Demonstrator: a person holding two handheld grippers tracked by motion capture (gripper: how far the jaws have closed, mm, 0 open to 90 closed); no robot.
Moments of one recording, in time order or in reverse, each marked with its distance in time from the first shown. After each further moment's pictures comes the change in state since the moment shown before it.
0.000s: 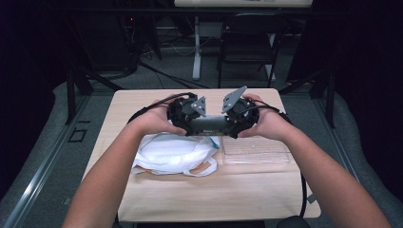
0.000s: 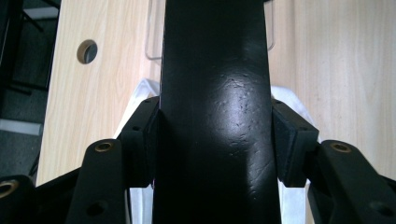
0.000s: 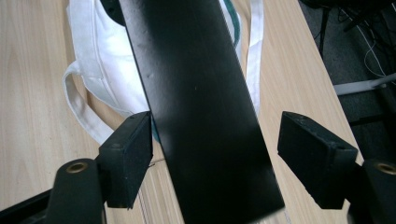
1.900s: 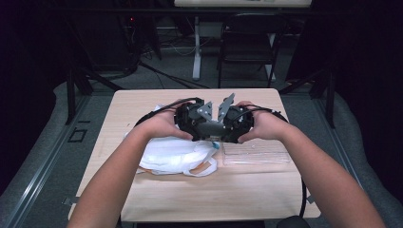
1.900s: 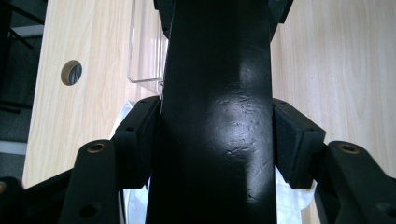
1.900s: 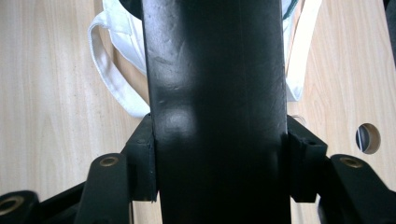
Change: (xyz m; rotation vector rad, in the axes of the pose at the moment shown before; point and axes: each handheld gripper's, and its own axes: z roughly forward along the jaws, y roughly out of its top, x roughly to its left) left arm -0.006 0.007 0.015 -0.050 -0.026 0.013; right arm 0.005 -0.002 0.023 0.140 0.122 -0.078
